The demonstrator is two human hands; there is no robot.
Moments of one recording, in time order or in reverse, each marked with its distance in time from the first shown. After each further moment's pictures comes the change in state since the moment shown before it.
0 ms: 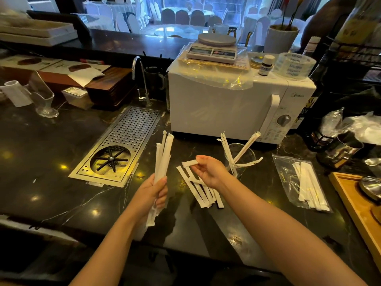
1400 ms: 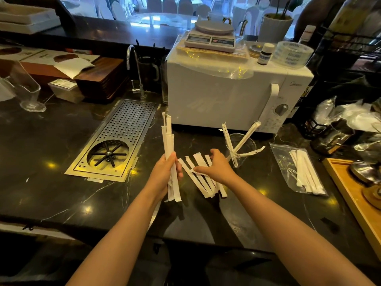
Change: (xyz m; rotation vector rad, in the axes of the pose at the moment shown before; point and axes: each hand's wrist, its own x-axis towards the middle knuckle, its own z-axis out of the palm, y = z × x) left_hand 0.040 0.001 0.016 -0.028 0.097 0.024; right_hand -0.003 0.020 -0.024 -1.225 0.189 -0.288
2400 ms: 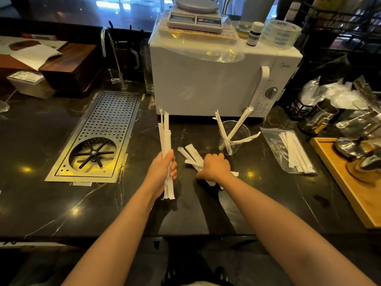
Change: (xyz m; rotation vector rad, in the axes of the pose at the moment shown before) left_hand 0.019 -0.011 -0.011 0.054 -0.099 -0.080; right_hand 0.008 0.008 0.021 -0.619 -0.042 0.161
